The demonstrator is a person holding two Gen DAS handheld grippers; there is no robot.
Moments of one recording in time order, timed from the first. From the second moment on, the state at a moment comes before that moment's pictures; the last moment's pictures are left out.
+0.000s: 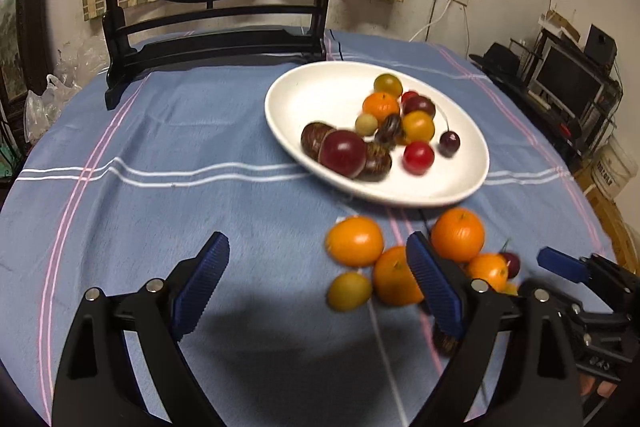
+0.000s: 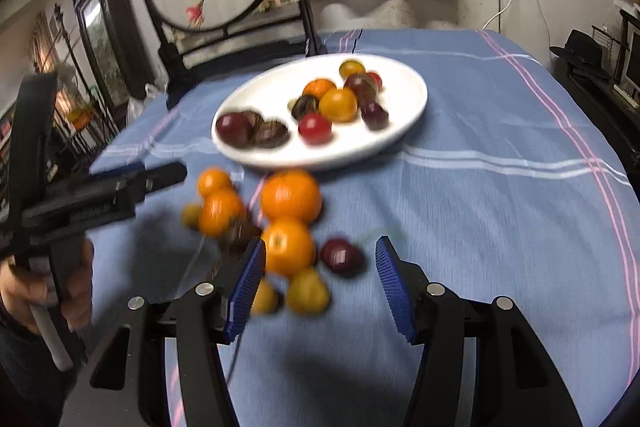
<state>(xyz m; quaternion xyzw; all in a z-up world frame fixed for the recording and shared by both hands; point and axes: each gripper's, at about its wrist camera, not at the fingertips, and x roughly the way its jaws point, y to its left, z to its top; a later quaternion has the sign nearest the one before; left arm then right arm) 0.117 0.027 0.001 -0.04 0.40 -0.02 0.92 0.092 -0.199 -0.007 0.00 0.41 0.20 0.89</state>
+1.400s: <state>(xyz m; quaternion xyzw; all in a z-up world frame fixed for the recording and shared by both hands) 0.117 0.012 0.013 -0.02 0.41 -0.10 0.91 0.096 -0.204 0.022 0.06 0.39 0.25 0.89</state>
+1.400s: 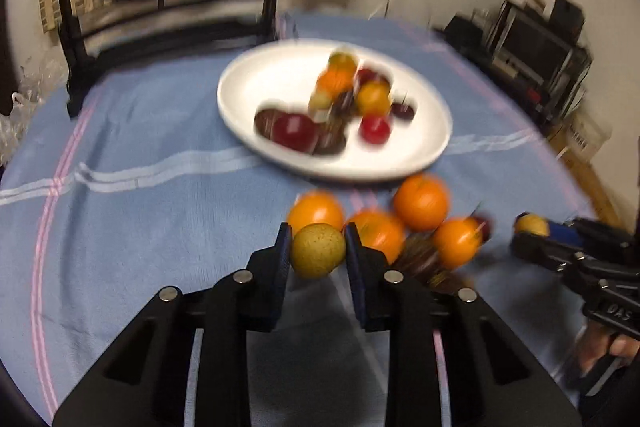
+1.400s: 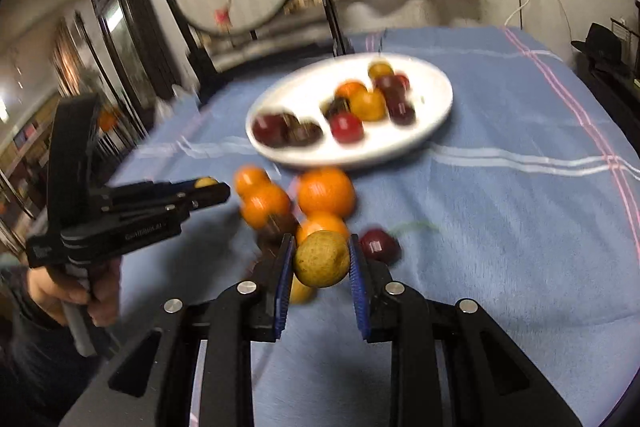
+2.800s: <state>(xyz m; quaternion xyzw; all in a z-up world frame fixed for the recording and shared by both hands) 0.137 0.009 0.017 -0.07 0.39 -0.10 0.91 0.129 -0.210 0.003 0.05 0.38 0.19 0.91</state>
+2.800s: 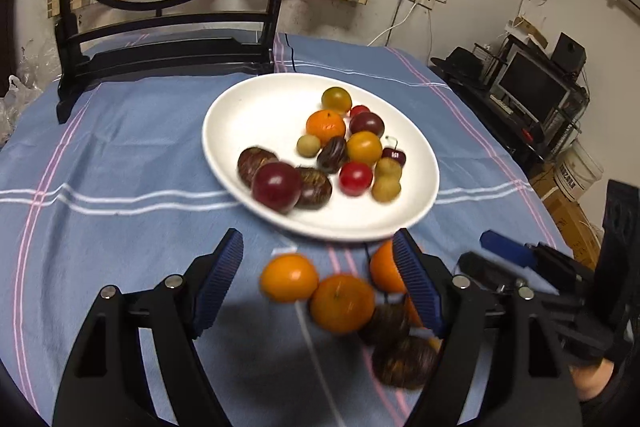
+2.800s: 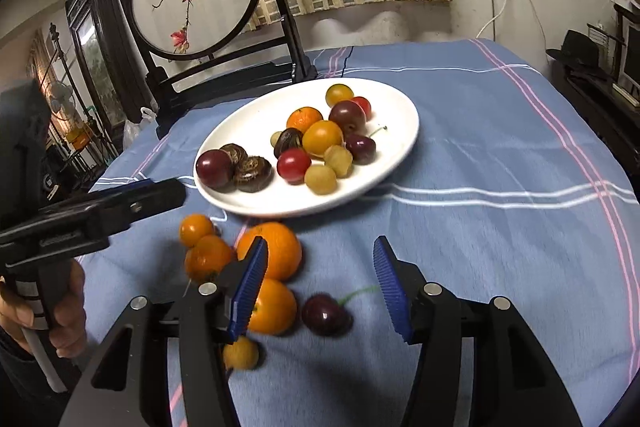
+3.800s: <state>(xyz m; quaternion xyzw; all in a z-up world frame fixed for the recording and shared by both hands) 0.114 0.039 -0.014 -0.06 0.43 -0.07 0.90 0.084 -0.146 -0.028 -0.09 0.44 0.24 0.86</state>
